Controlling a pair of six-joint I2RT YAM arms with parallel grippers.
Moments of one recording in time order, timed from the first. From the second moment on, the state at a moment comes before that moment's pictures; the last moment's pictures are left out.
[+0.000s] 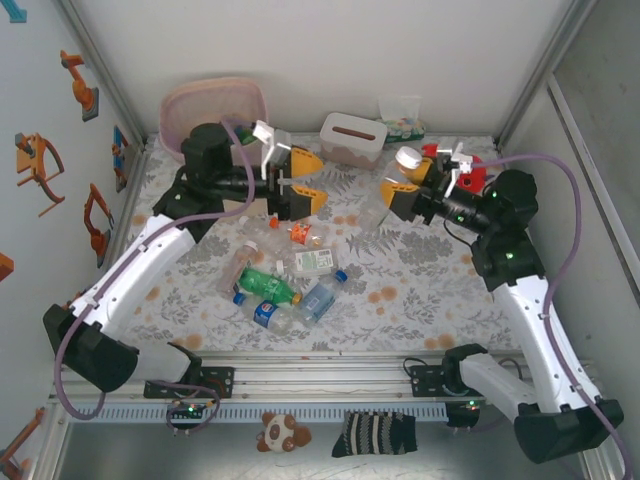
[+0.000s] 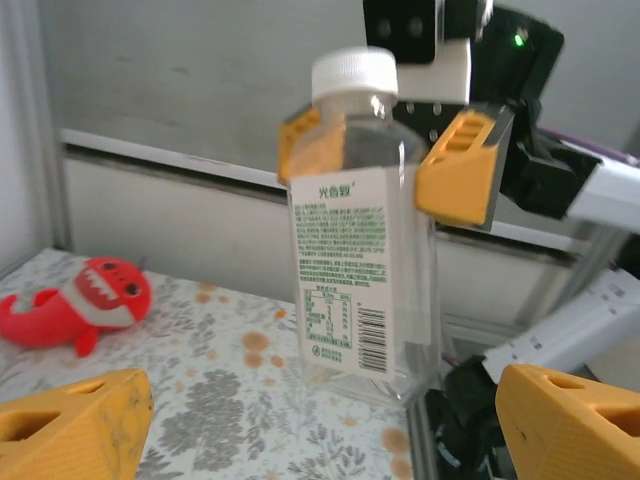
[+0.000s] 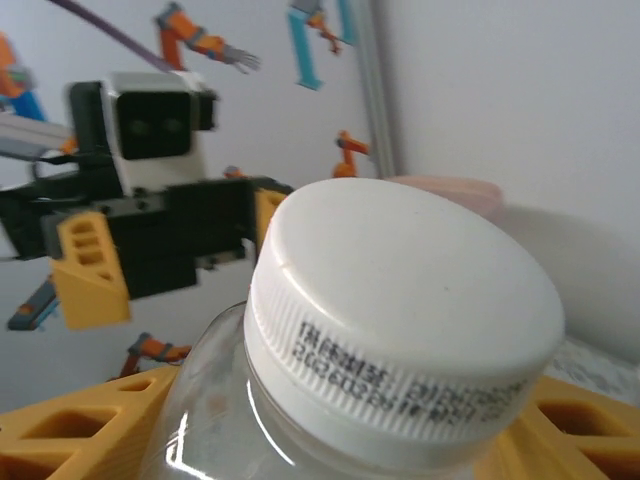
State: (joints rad) left arm -0.60 1.35 1.38 -0.17 1.00 -0.04; right arm 0.27 0.94 1.08 -0.01 -0.89 0.24
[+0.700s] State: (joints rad) left arm -0.72 1.40 1.44 -0.17 1.14 0.01; right arm 0.52 0.97 1.19 -0.05 -0.93 0.00
